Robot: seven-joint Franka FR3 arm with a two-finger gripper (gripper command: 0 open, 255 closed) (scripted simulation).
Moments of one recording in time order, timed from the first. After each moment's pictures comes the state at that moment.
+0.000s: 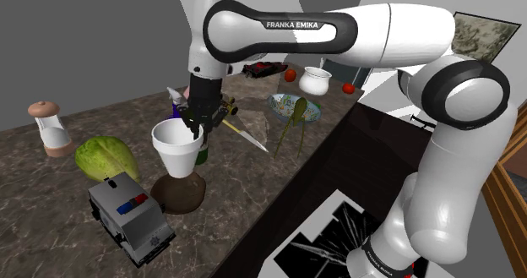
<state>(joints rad) 0.29 0.22 0.23 -1.60 0.13 1.77 0.78</state>
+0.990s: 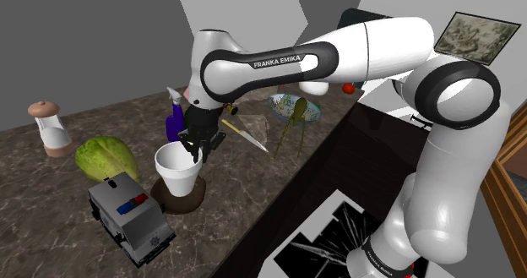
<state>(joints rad) 0.29 0.25 0.23 -1.76 0.13 1.96 0.76</state>
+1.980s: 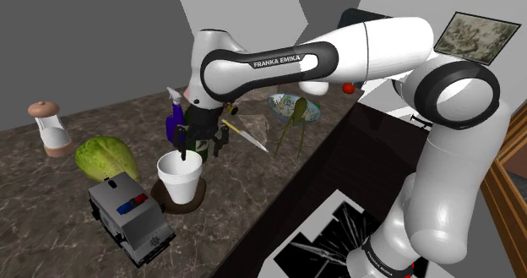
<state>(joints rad) 0.29 0.25 0.23 -1.76 0.13 1.96 0.75</state>
